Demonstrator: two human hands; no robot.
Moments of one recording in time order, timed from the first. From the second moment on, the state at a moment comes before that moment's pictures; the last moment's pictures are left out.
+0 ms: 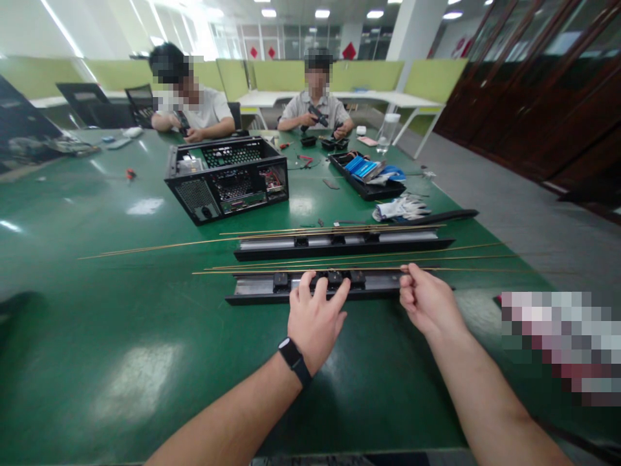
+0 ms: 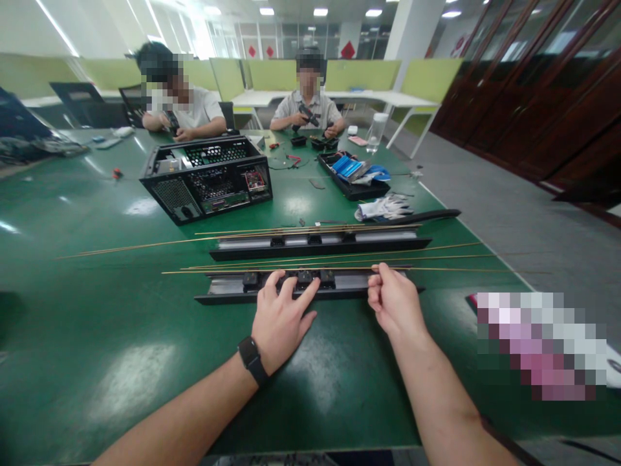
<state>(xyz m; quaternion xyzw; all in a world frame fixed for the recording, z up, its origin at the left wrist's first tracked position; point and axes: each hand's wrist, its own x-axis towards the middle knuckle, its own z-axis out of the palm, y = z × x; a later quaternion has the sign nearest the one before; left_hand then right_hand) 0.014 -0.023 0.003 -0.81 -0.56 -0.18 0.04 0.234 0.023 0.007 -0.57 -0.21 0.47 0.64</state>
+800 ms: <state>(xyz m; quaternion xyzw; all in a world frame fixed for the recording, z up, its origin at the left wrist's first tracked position) 0.016 -0.023 0.002 -0.81 -0.56 -0.19 0.06 0.230 0.019 0.006 -0.55 -0.28 0.53 0.58</state>
